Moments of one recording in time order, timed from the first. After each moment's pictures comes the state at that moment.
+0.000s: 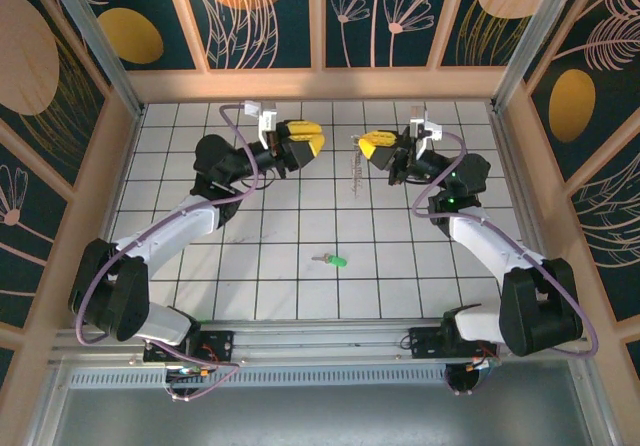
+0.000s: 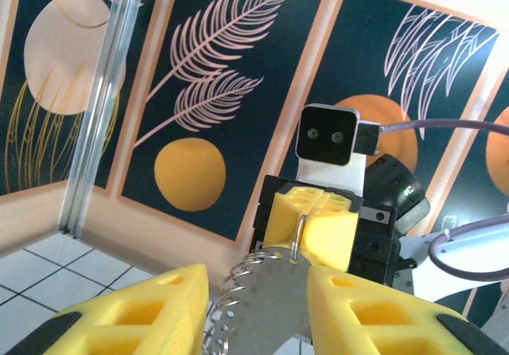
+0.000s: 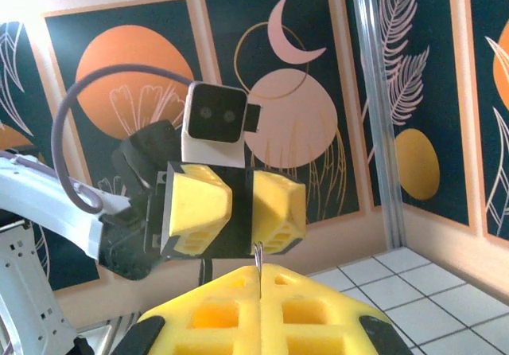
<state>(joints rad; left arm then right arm) -0.50 1.45 0.96 0.90 0.80 -0.66 0.29 1.30 0.77 1.13 -0.99 0.67</state>
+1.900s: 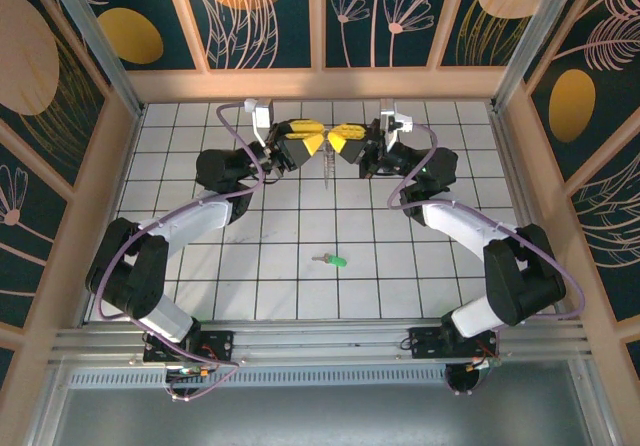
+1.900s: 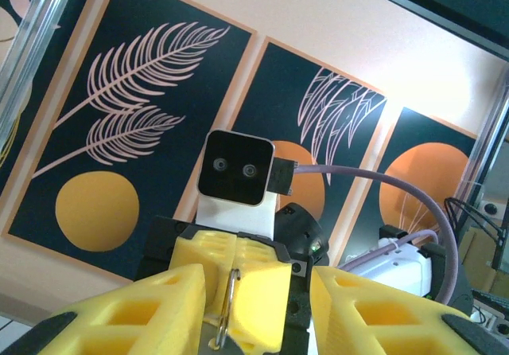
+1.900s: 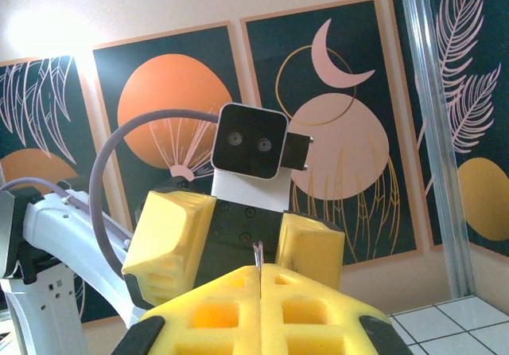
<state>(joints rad) -0.51 1.59 0.98 1.34 0.86 -1.04 0.46 1.48 0.90 1.27 -0.89 0.73</state>
